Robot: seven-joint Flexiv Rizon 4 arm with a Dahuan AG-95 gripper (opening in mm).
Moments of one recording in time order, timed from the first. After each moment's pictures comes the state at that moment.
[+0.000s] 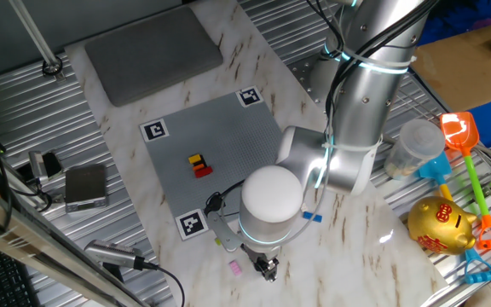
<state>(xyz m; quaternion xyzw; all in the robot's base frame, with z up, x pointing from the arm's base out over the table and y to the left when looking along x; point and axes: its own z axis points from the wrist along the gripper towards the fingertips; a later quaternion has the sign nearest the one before) 0.489 0.375 -0.002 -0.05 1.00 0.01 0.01</state>
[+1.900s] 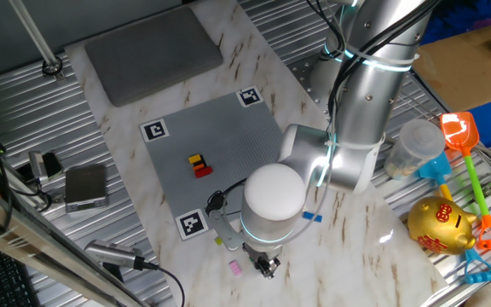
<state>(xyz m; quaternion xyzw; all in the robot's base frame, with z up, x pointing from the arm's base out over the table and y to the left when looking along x) 0.487 0.378 0.003 -0.05 1.00 0.01 0.02</state>
